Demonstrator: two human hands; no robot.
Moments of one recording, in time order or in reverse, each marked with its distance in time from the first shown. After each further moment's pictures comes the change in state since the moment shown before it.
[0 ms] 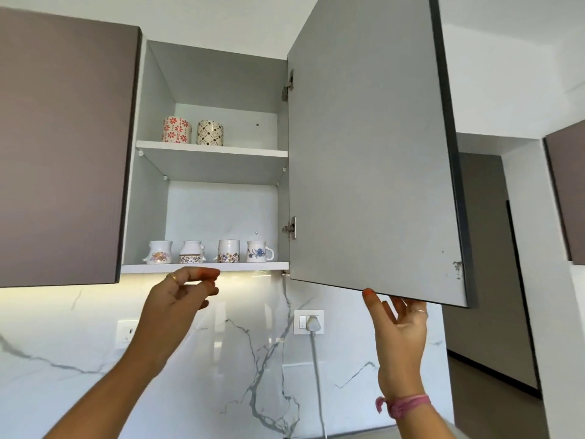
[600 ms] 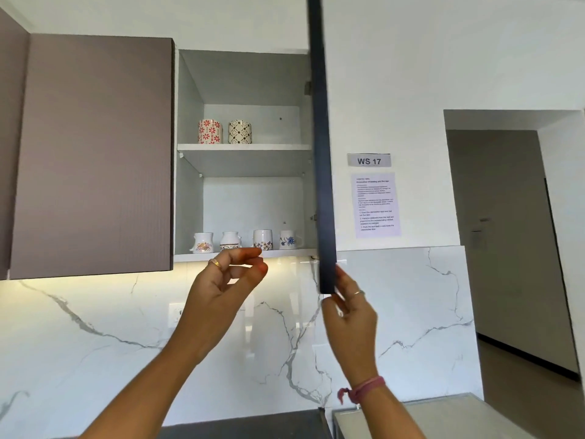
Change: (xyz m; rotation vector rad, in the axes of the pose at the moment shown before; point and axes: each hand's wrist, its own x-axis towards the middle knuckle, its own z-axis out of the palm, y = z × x) left_hand -0.048 0.054 -0.026 -0.030 -0.142 0.099; right_hand -0.092 -0.013 0.066 -0.249 -0.327 -0.057
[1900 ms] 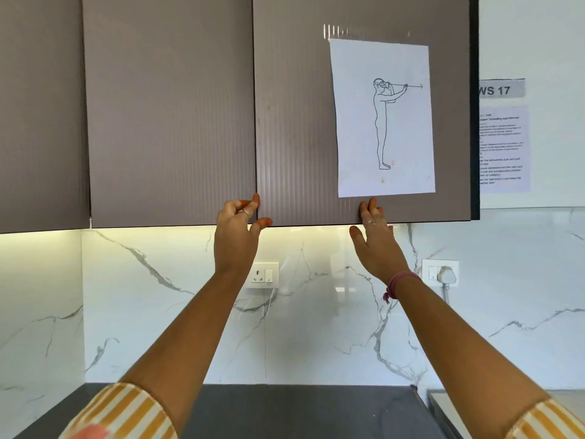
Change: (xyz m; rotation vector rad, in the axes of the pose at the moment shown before) left_hand 0.152 -0.217 -0.190 0.713 0.376 0.185; right_hand 0.088 0.156 0.222 -0.762 -0.413 -0.113
